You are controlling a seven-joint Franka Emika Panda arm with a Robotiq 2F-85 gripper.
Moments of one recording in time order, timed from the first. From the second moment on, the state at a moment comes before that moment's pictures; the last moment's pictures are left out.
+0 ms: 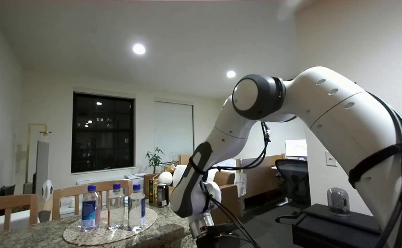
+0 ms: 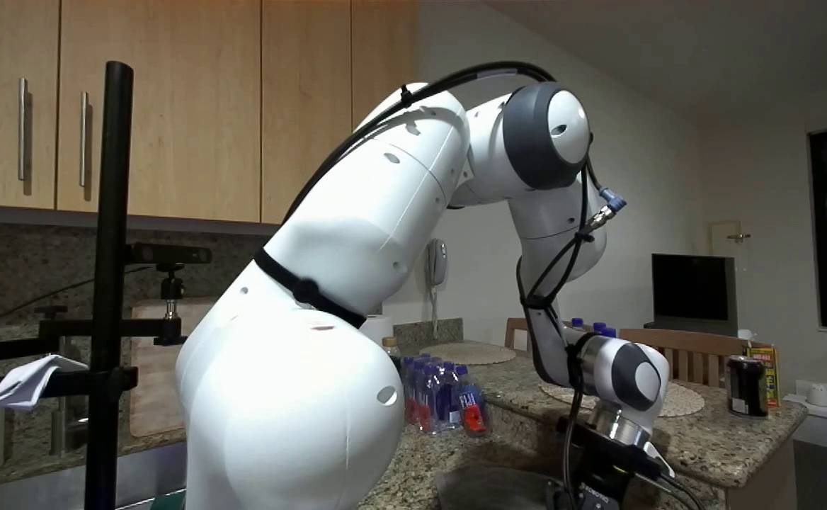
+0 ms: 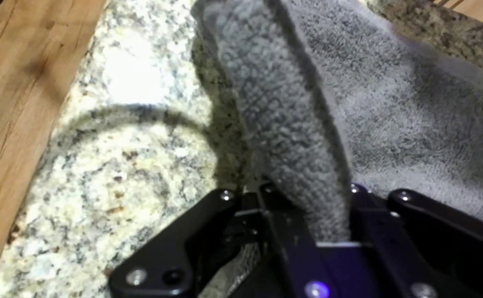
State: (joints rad) arm -0.03 0.59 0.02 -2.01 0.08 1.93 -0.28
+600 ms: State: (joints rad) arm -0.02 0.57 0.03 -1.99 -0.02 2.03 -0.28
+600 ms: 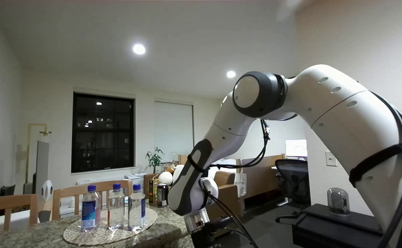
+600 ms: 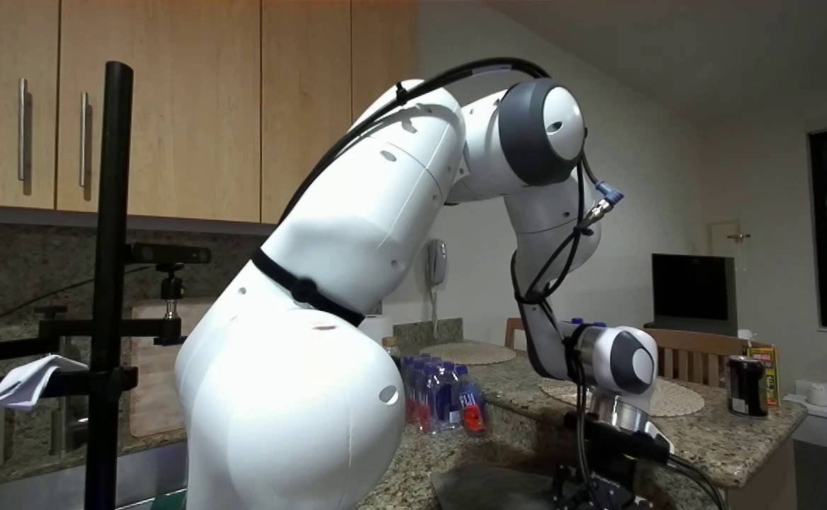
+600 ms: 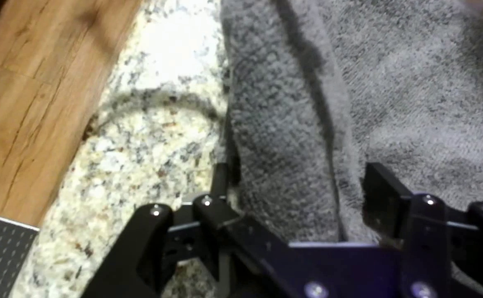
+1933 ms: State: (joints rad) arm -0.06 0.26 0.05 -2.00 0.14 2.06 -0.46
